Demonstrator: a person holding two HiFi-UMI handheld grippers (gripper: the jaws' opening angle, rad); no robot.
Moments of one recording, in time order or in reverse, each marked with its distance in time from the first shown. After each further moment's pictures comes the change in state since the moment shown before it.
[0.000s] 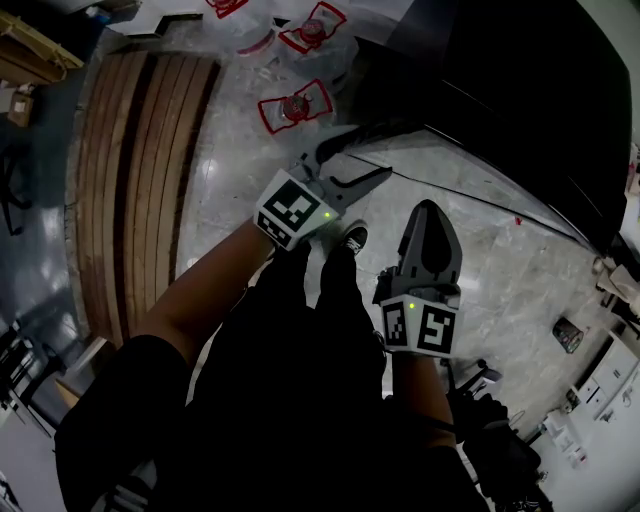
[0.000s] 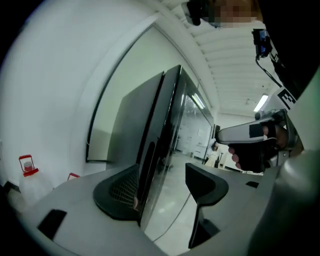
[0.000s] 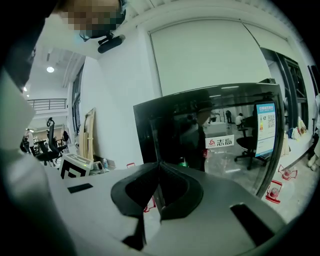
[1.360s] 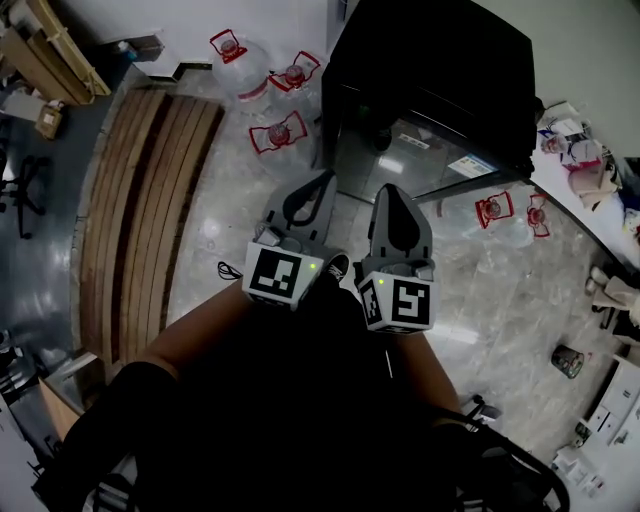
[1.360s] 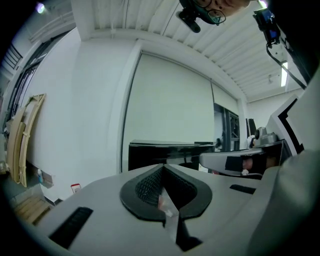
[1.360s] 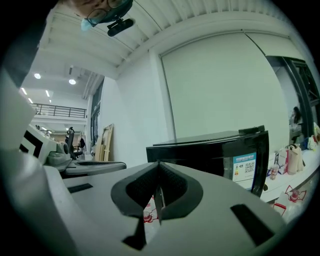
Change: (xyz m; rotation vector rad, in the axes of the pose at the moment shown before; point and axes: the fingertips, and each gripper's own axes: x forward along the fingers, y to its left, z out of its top) left arm -0.081 -0.170 0.138 0.086 -0.132 0.441; right arm -0.129 -0.023 0.088 -0.074 -0.198 0.167
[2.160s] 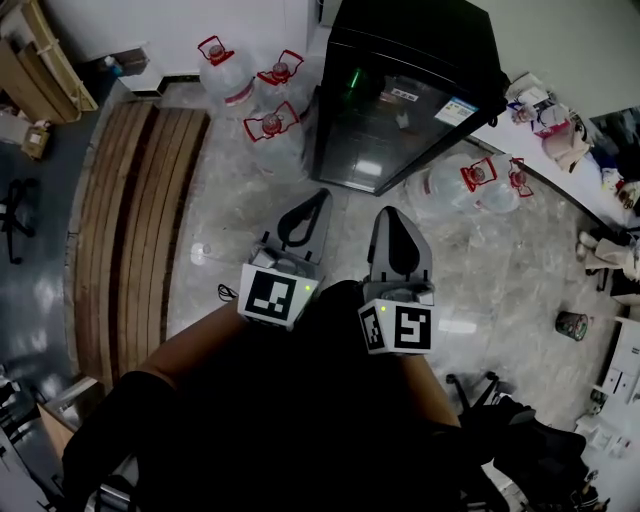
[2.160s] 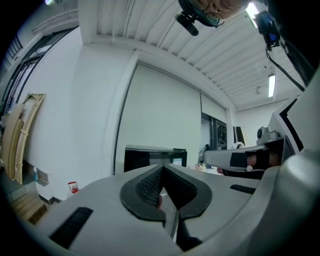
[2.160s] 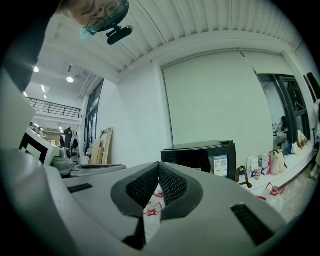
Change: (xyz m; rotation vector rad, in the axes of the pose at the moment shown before) left arm -0.162 -0.054 0.004 -0.019 -0.056 -0.103; right arm -0.162 0.092 0.011 -0.017 -0.050 -0.100
